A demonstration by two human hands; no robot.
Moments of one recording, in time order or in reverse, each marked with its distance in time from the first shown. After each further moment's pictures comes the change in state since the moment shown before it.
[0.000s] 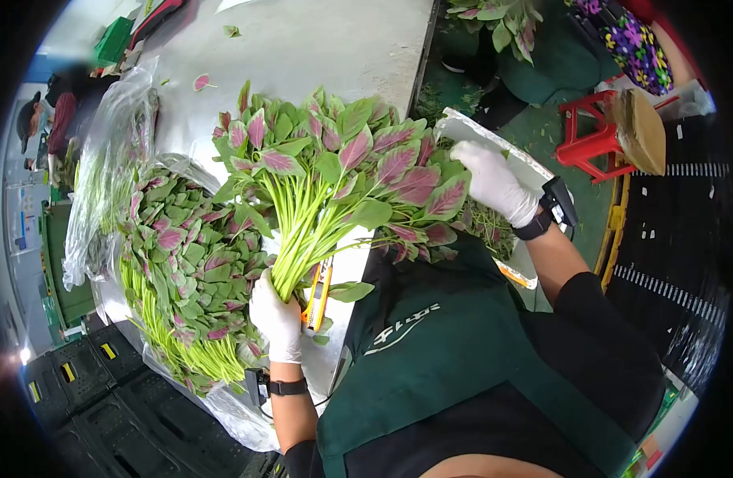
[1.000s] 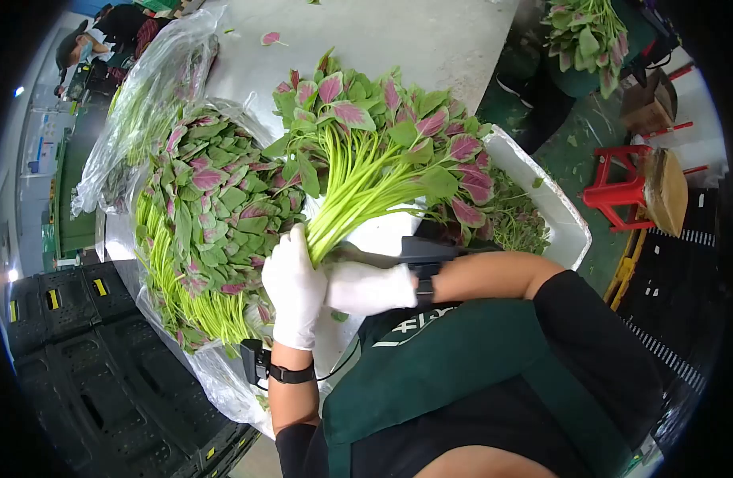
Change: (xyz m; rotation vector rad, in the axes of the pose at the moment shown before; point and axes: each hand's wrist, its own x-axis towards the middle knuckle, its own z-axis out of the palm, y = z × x) left_hand 0.026 0.020 -0.055 0.043 -0.088 0.050; right_hand 0.000 -0.257 0.159 0.508 -0.394 -0.861
